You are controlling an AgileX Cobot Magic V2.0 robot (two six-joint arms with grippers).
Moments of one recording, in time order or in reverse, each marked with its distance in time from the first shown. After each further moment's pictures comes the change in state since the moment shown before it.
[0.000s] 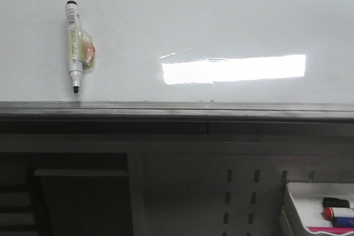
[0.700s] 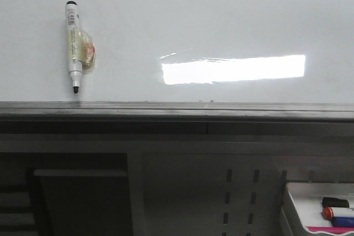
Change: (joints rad) left arm 0.000 0.000 0.000 0.031 0.088 0.000; right arm 0.000 0.000 -0.002 0.282 0.203 0.000
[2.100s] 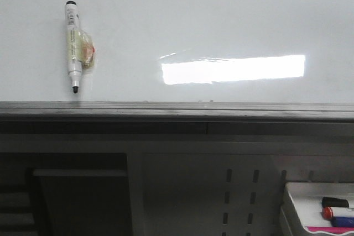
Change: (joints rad) left arm 0.000 0.000 0.000 -0.075 0.012 -0.002; right arm 0.000 0.000 0.000 0.000 0.000 0.000
